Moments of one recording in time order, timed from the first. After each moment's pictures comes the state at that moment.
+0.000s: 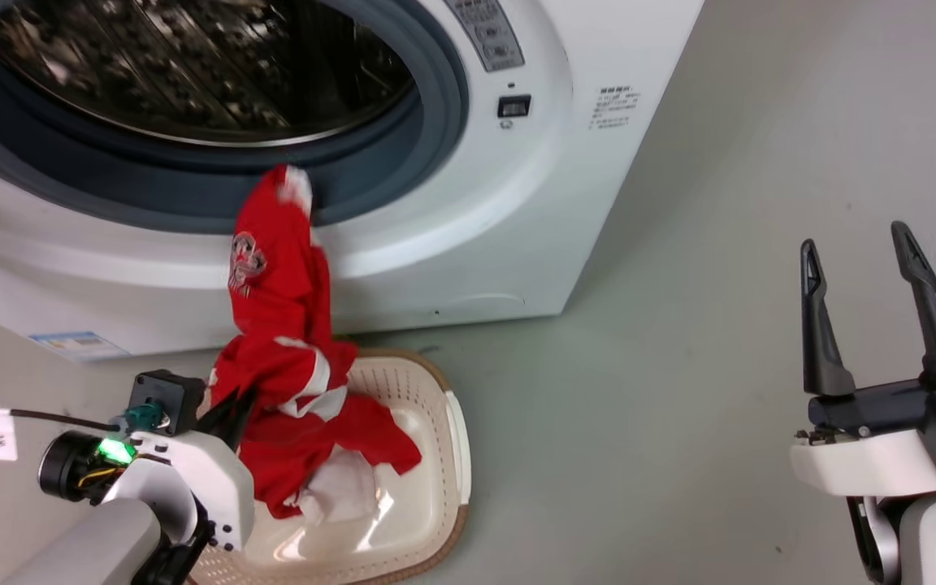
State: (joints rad) left arm -0.44 0.72 -0.86 0.29 -0.88 0.16 -0.11; right arm -0.13 -0.05 -0.05 -0.14 -0.17 0.13 -0.26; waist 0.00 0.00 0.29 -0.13
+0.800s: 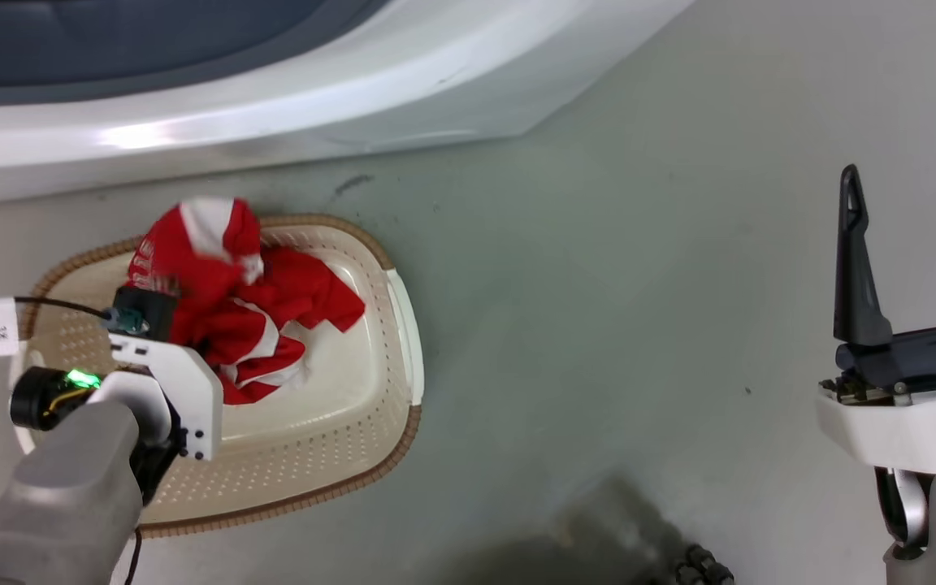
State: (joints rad) left arm -0.77 0.47 -0.94 1.06 -0.88 -0.10 -0.06; right arm -0.21 -0.05 -0.06 -0.23 -0.17 0.13 -0.26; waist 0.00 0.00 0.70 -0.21
